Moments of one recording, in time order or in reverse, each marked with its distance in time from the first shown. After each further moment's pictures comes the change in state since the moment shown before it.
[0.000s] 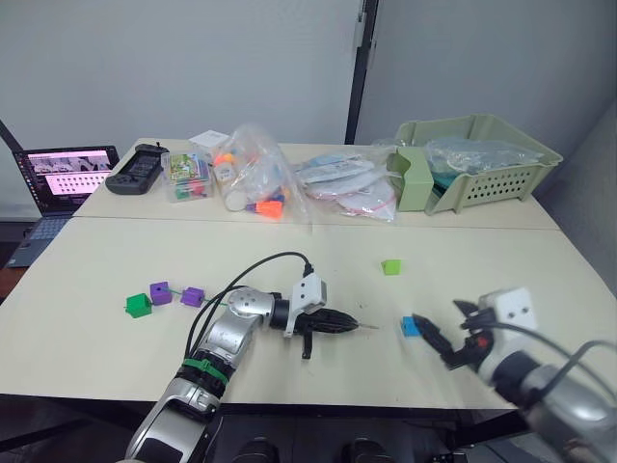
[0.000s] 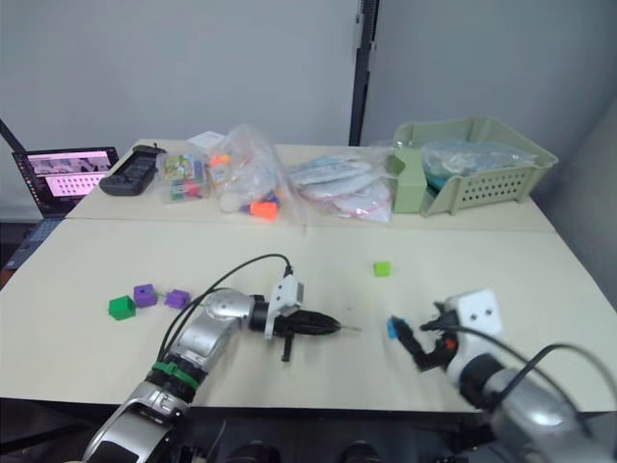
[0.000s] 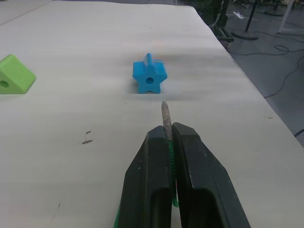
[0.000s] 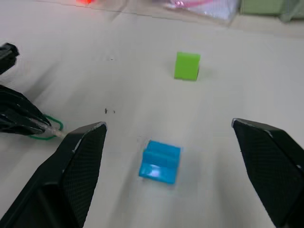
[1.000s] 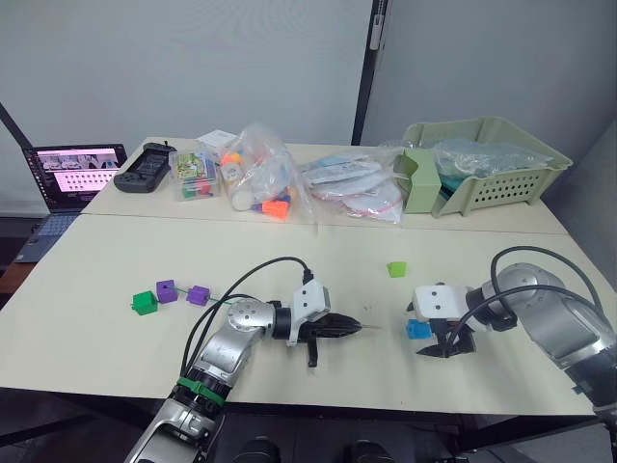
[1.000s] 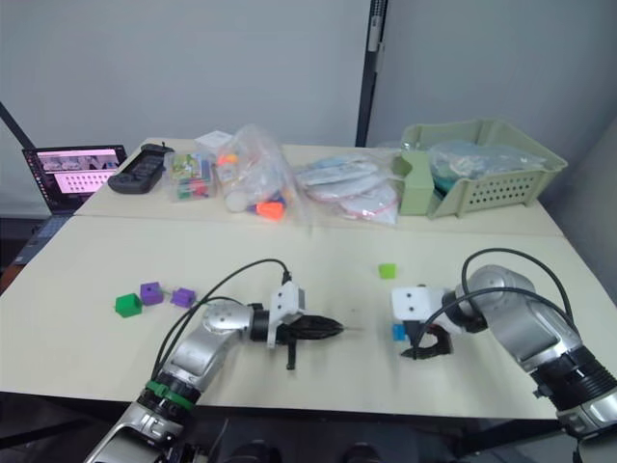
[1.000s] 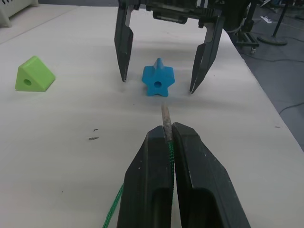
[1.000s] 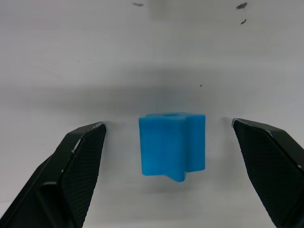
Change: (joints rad) left arm 0.115 0.011 -0.023 -0.222 0.005 0.087 0.140; right arm -0.635 -0.356 0.795 0.788 -0.679 -0.646 0.902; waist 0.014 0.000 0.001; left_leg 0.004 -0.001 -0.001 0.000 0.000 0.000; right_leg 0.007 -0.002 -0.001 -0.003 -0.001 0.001
